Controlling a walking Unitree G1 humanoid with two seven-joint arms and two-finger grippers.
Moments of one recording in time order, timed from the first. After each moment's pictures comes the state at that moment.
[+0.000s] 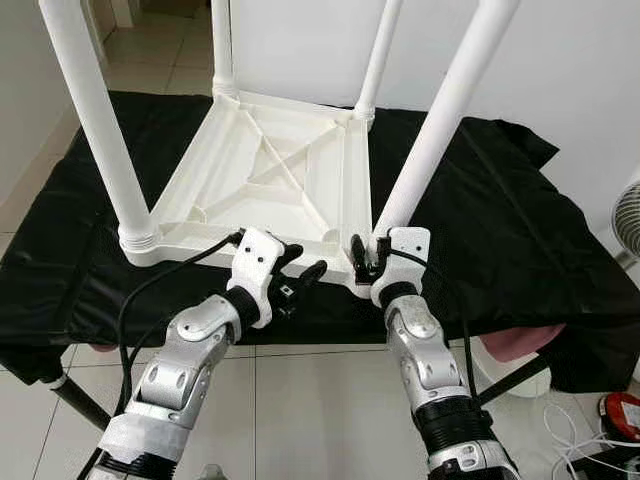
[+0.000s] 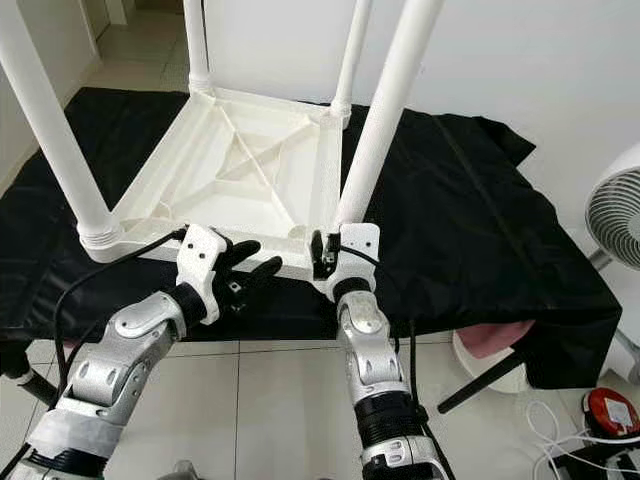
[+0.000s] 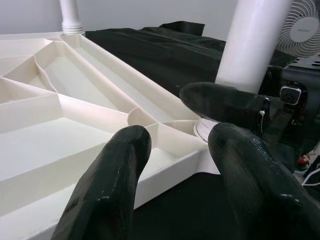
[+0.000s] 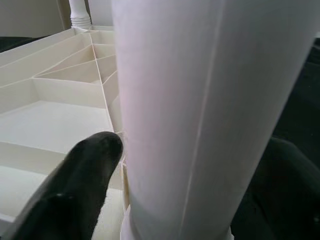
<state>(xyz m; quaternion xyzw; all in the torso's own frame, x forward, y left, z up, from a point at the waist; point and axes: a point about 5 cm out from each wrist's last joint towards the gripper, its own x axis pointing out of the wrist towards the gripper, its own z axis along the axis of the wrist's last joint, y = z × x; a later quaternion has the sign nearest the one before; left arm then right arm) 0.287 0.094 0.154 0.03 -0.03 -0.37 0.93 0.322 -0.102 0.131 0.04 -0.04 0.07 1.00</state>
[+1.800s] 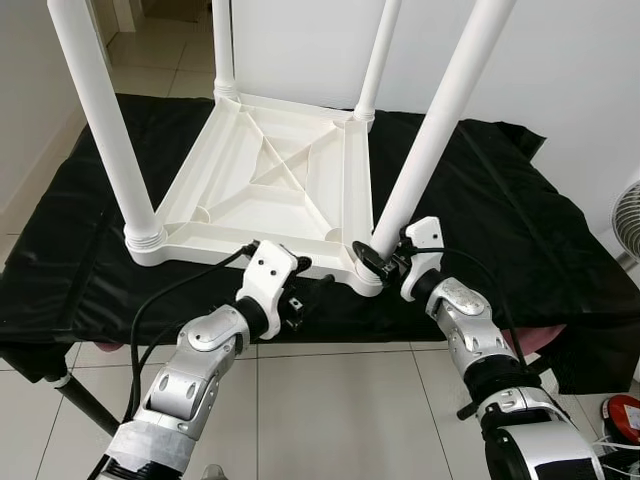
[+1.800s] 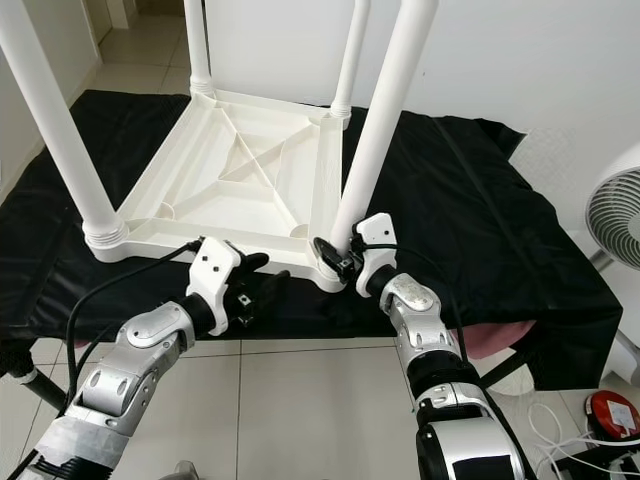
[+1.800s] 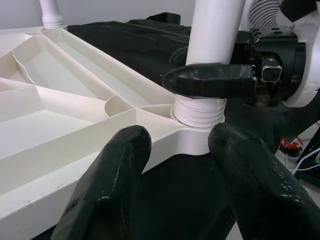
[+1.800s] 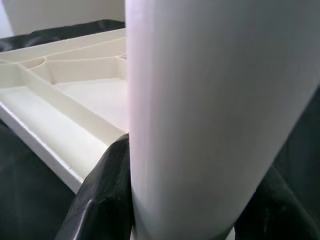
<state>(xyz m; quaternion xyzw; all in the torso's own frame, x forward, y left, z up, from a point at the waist) 0.277 0.084 0.143 0.04 -0.01 -0.39 0.92 0.345 -0.137 0.125 -0.04 -0.04 0.27 0.96</state>
